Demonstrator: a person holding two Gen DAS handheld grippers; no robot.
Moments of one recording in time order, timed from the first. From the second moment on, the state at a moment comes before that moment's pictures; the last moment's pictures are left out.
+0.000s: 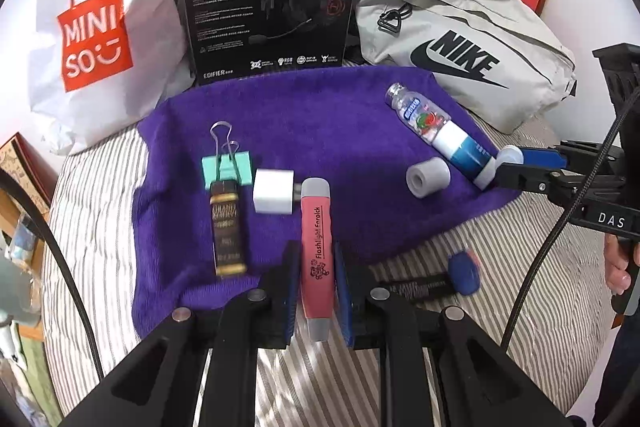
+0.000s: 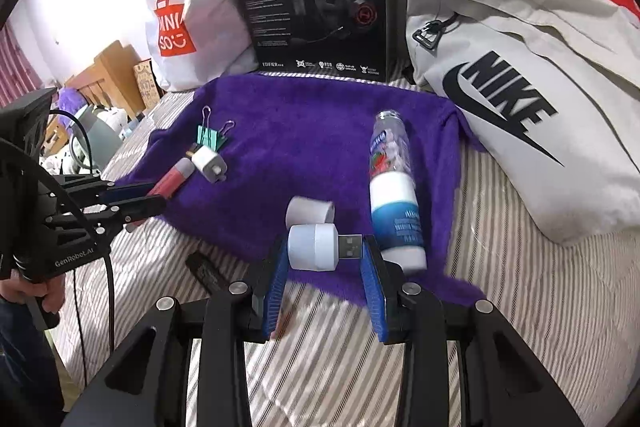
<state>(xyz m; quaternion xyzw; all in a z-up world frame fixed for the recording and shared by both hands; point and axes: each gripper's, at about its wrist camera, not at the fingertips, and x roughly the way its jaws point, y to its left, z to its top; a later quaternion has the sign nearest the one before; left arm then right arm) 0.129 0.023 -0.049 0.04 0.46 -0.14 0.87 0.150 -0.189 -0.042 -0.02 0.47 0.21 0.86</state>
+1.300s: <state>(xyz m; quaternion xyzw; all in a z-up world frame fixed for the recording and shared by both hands) 0.246 0.021 -0.071 0.04 0.49 -0.14 0.86 0.238 -0.135 -0.096 -0.10 0.51 0.23 0.82</state>
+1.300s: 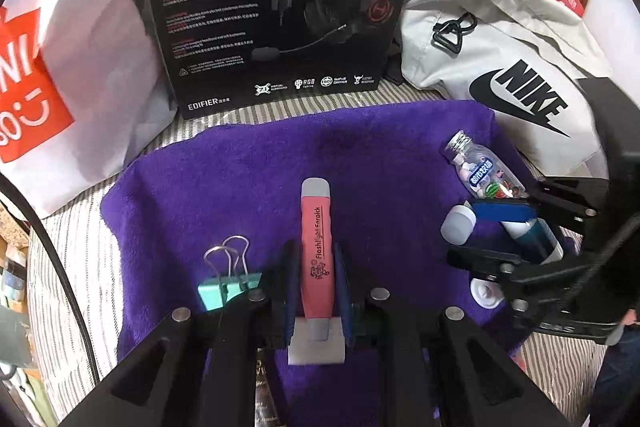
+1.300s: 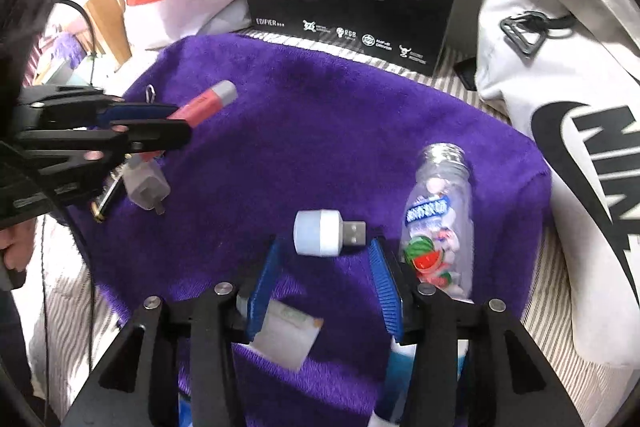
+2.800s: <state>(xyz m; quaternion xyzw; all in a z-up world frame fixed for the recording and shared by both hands) 0.107 0.003 -0.046 0.02 0.48 -0.09 0.87 0.074 -0.230 -0.057 0.01 0.49 0.17 0.85</state>
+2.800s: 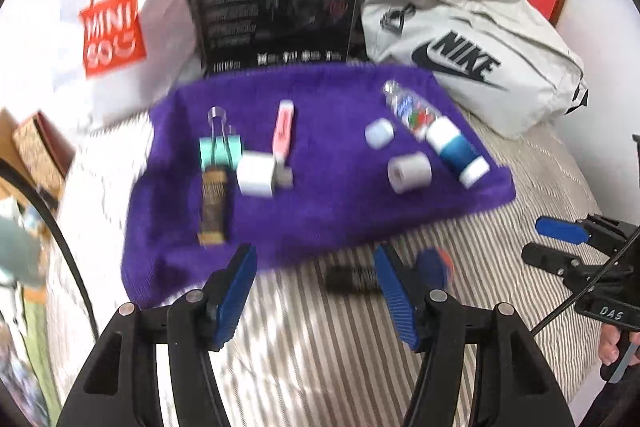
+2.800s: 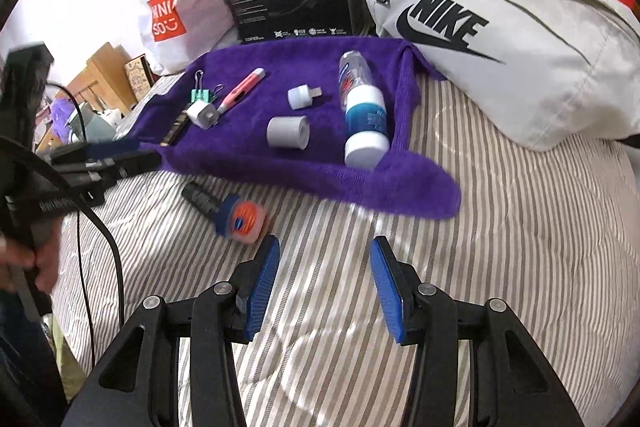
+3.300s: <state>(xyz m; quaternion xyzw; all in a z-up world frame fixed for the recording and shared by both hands) 0.120 -0.038 -0.097 -0.02 0.51 -0.03 0.86 0.035 -0.238 -0.068 0.00 0.51 0.18 0.84</state>
